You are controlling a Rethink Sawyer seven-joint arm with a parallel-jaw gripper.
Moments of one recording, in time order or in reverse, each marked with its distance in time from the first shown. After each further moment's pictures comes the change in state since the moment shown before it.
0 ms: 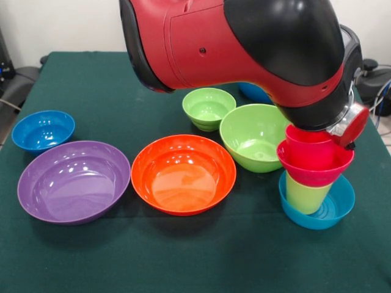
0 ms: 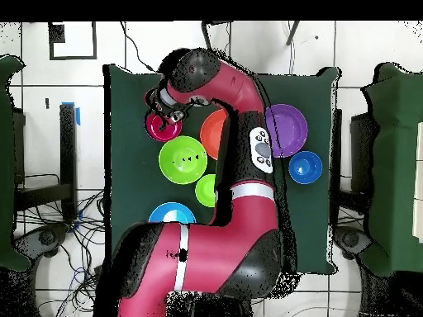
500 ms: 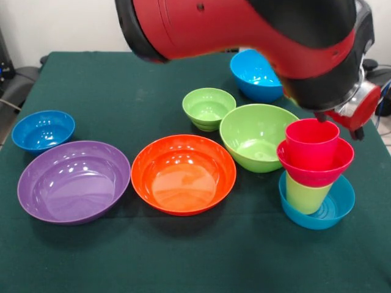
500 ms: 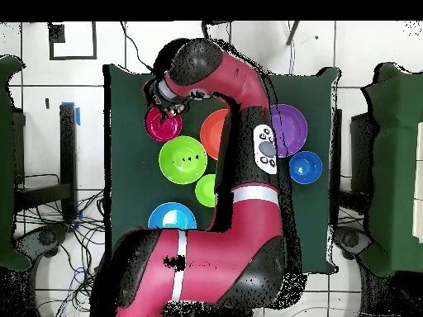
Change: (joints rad) arm 0.000 -0.061 -0.008 0.000 0.005 0.000 0.000
